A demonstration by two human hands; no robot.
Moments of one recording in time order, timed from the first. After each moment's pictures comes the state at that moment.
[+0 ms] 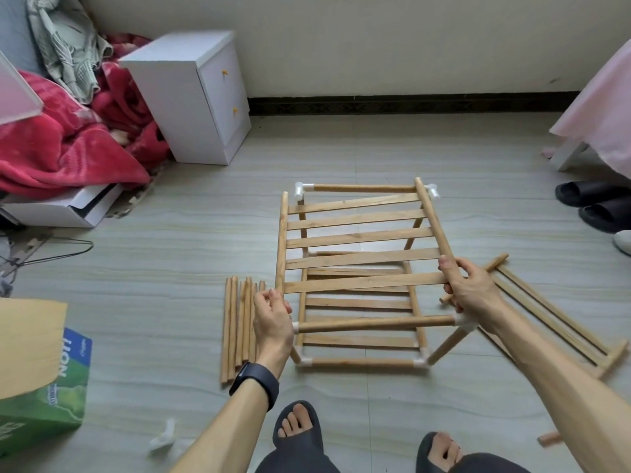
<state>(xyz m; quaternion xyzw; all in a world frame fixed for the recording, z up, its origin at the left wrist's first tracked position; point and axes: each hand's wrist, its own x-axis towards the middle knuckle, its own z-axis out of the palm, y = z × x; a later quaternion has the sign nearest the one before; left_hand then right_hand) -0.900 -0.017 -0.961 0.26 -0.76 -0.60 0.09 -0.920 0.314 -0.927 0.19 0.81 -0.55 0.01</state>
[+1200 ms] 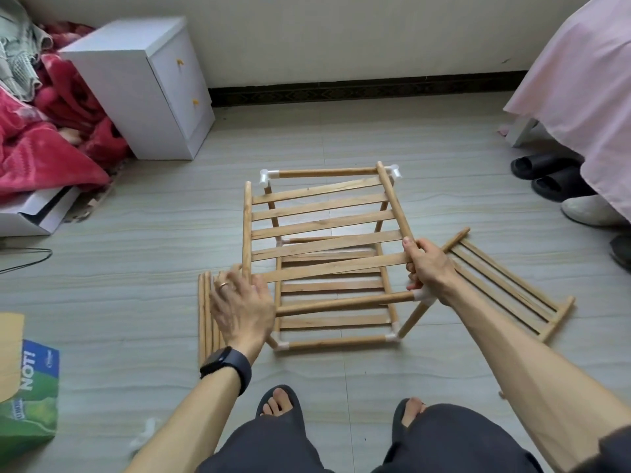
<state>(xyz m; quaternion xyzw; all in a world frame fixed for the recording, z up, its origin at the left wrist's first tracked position) -0.887 -0.014 -0.940 0.13 -0.95 -0.28 0.11 -0.912 0.307 -0.923 0.23 0.77 -0.59 0.03</state>
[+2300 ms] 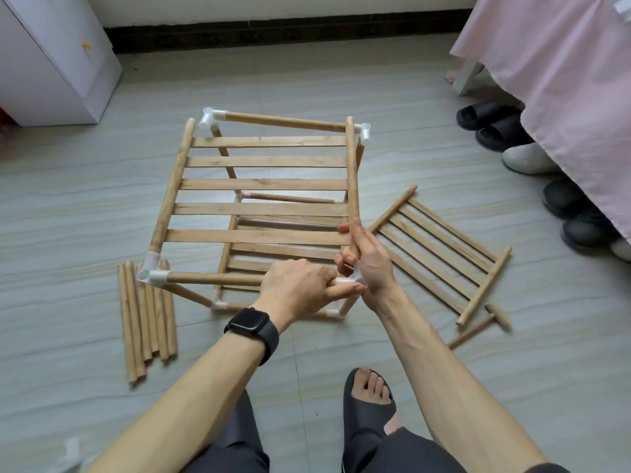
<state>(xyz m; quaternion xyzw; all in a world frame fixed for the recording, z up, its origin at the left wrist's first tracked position) -0.900 0.151 -0.930 -0.36 -0.93 -0.01 -0.06 -0.880 0.292 -0.956 0.23 0.49 -0.84 -0.03</state>
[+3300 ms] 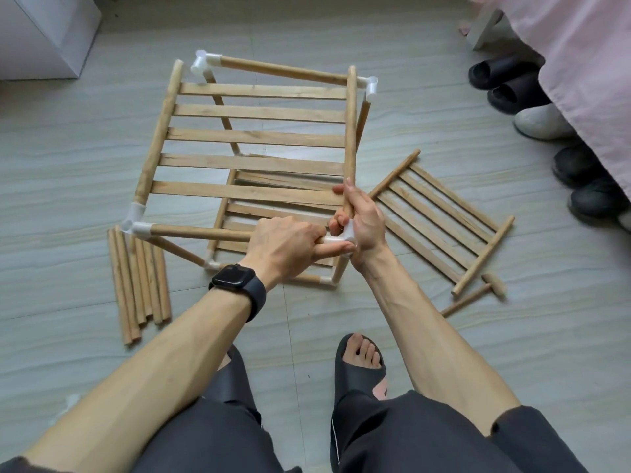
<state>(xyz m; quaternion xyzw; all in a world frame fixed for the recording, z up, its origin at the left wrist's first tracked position) -0.909 0.152 -0.932 -0.36 -0.93 -0.04 -0.04 -0.892 0.292 -0.957 0.25 0.44 -0.86 -0.05</state>
